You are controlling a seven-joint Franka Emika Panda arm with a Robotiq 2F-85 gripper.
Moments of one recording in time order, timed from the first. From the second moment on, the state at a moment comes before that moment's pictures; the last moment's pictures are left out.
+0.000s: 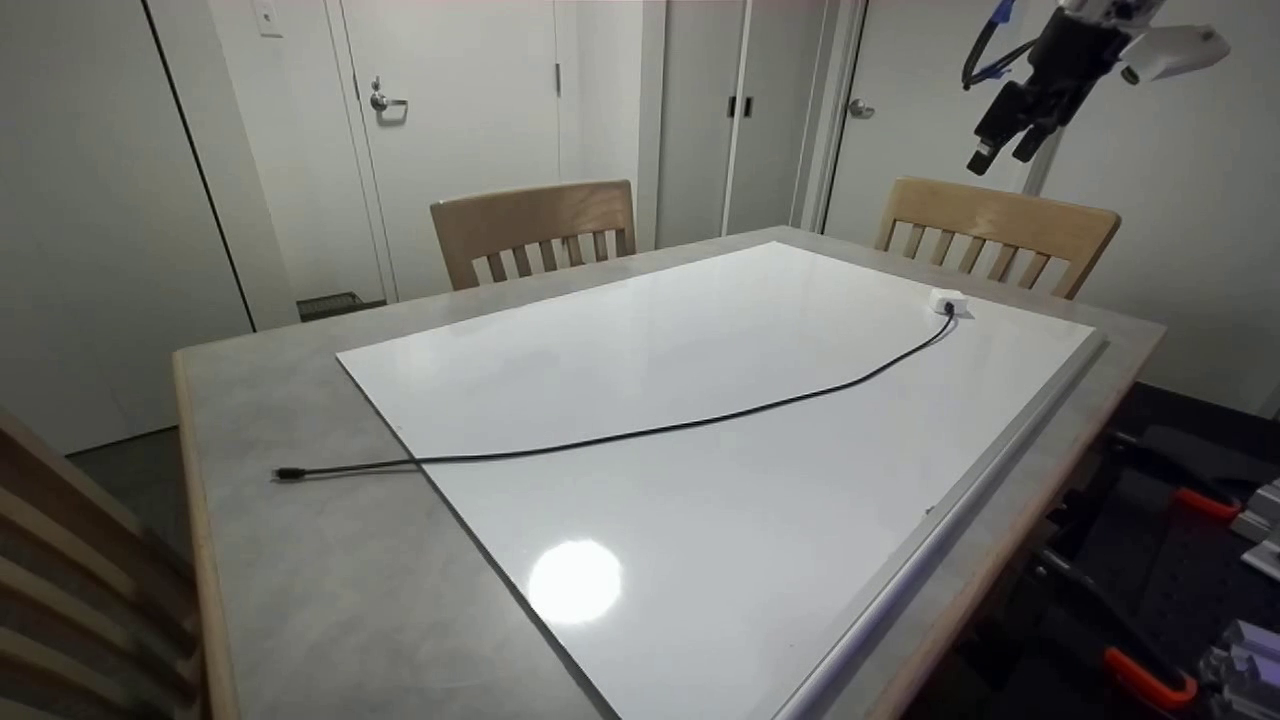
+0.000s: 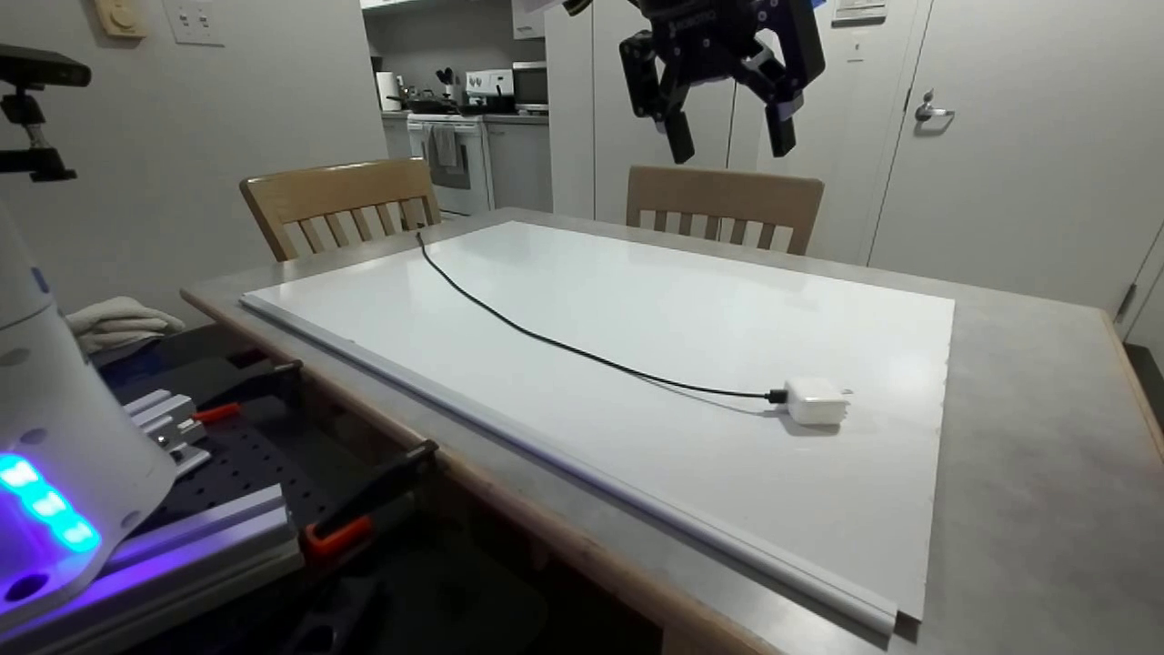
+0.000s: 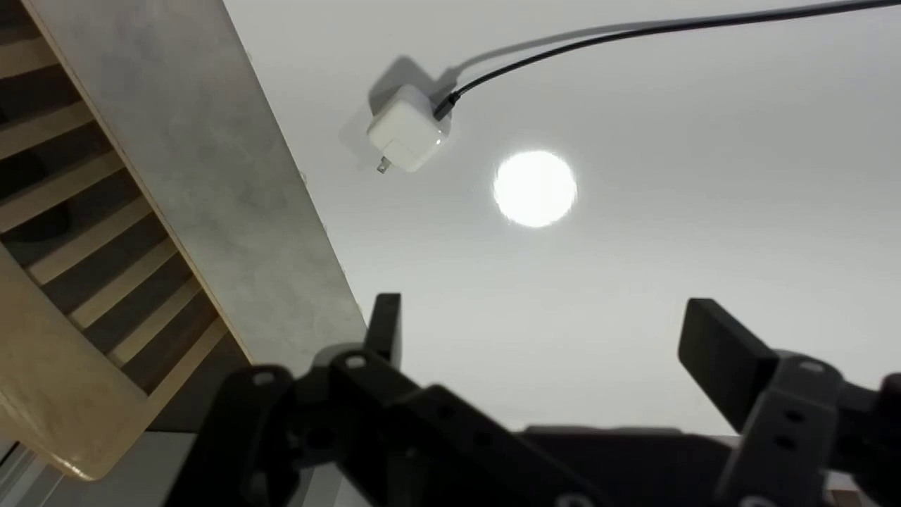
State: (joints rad) arm -0.21 -0.21 -0.39 -2.64 -0.19 2.84 -0.30
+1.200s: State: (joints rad) arm -0.08 0.15 -0.56 -2.41 0.68 2.68 -0.90
